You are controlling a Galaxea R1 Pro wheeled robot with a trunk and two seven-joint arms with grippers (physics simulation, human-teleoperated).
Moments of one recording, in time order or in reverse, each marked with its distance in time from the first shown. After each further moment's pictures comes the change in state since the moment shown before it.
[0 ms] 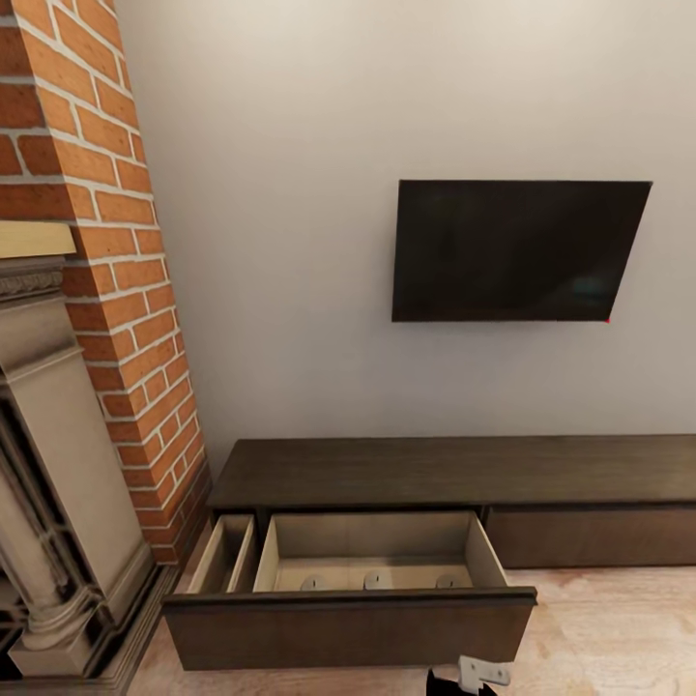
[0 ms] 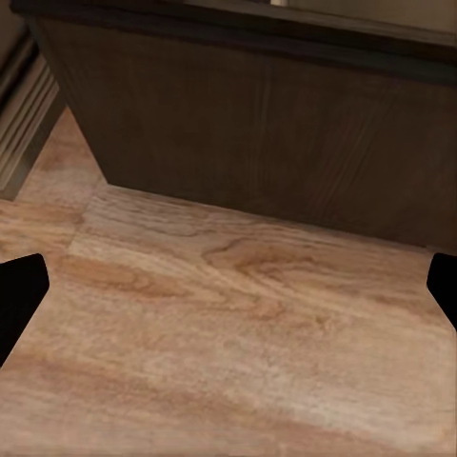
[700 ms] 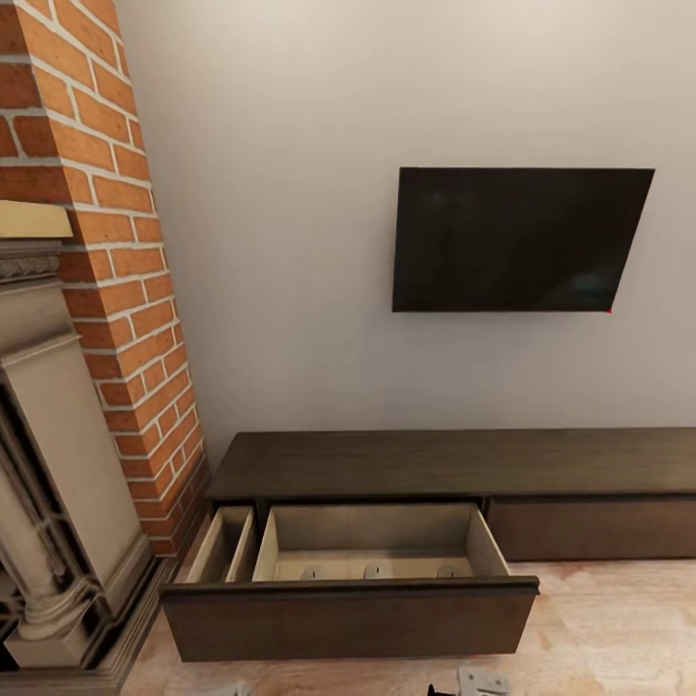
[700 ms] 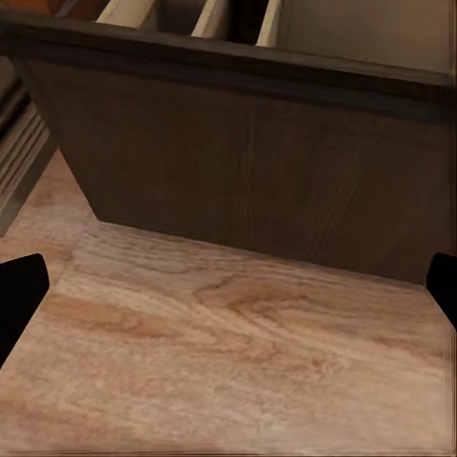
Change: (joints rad) left arm 0.014 -0.011 -0.062 -0.117 -0.004 0.012 0.075; right arm 0.001 0.008 0.012 0.048 0.045 -0.001 0.001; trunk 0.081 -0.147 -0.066
